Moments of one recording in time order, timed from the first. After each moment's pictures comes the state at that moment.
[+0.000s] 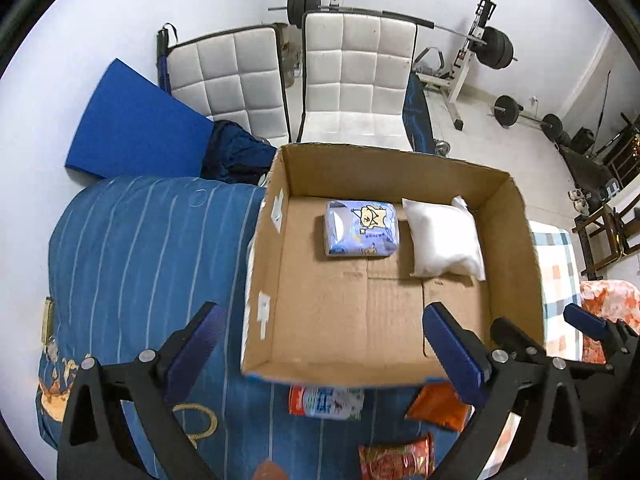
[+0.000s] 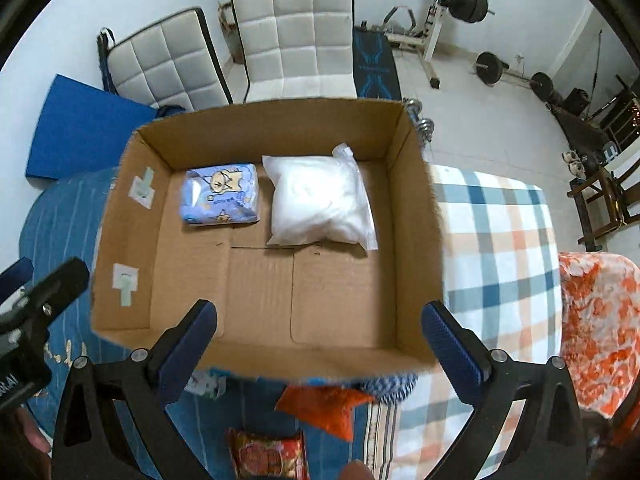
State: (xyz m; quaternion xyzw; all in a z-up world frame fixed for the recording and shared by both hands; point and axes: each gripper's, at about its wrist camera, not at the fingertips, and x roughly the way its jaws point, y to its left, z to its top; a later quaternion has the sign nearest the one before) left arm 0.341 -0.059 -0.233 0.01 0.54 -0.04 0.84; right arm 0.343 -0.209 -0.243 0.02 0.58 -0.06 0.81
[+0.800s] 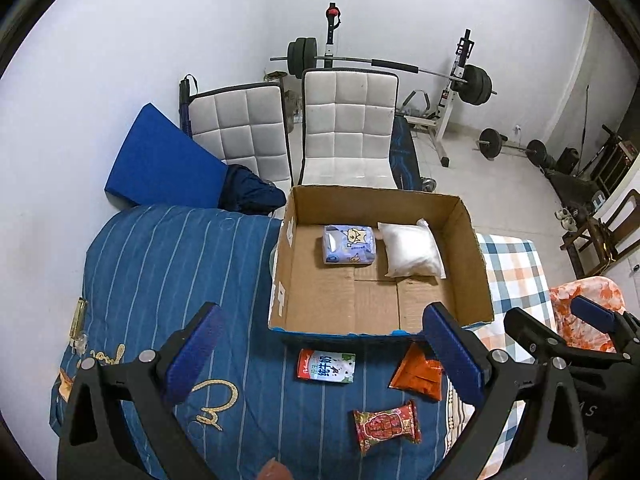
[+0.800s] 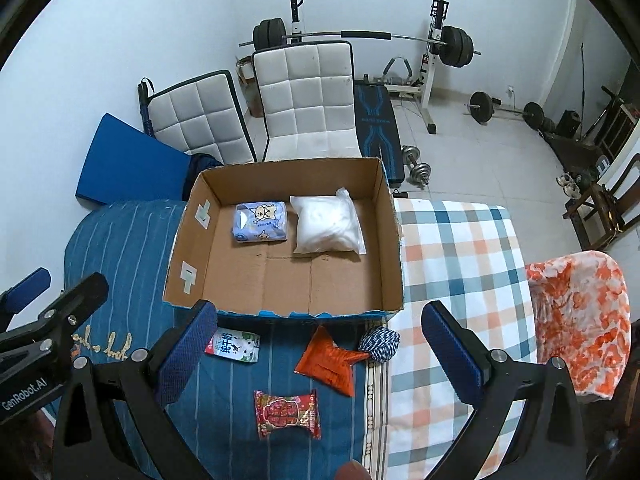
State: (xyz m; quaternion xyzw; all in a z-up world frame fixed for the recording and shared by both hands) left arm 0.237 -0.048 -0.134 0.01 0.46 -0.05 0.89; right arm 0.234 -0.201 -0.121 0.03 0.50 -0.05 0.87
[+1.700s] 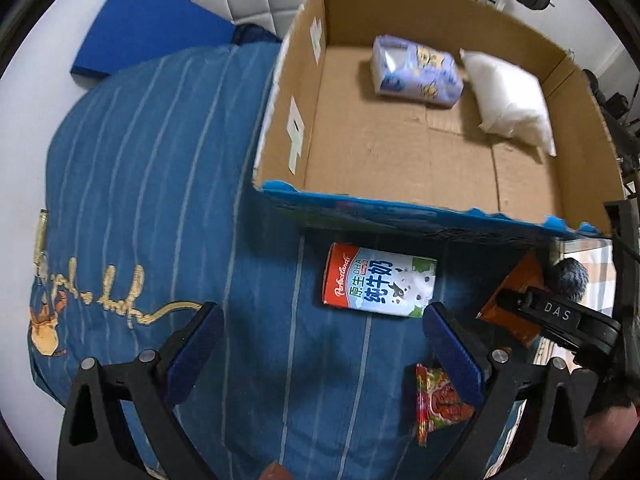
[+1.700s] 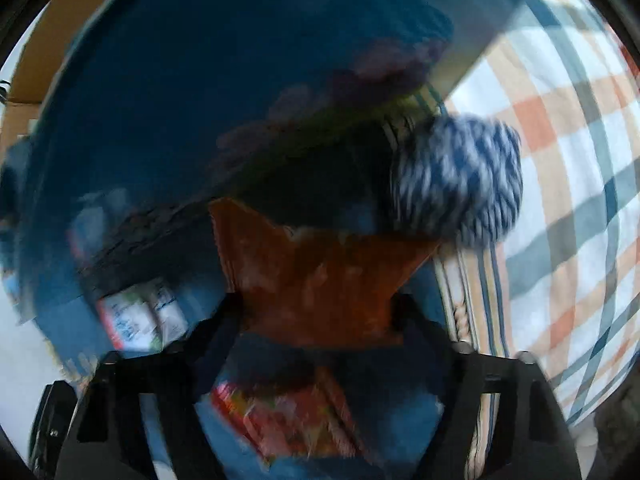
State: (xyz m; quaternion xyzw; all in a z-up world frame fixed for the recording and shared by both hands) left arm 0.266 -0.033 -0.345 0.03 0.64 0.01 0.77; right arm 0.266 -0.244 -0.417 0.23 0.70 -0.14 0.66
